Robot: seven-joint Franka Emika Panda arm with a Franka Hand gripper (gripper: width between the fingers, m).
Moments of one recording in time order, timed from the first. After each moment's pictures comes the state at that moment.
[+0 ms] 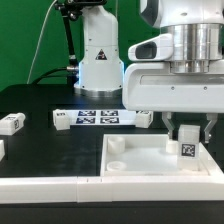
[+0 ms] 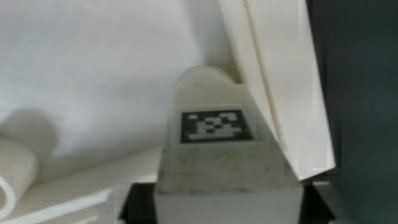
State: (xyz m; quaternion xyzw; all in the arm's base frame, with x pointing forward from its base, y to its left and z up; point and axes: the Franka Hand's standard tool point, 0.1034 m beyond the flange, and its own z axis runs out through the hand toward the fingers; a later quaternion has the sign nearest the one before) arm 0.635 0.107 0.074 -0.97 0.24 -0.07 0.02
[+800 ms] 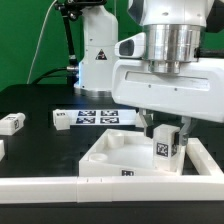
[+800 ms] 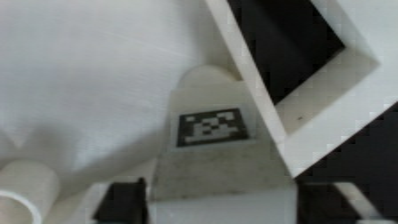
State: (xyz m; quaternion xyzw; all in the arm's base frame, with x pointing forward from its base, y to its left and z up) arm 0.631 0.081 0.074 -0.92 0.38 -0.07 0.00
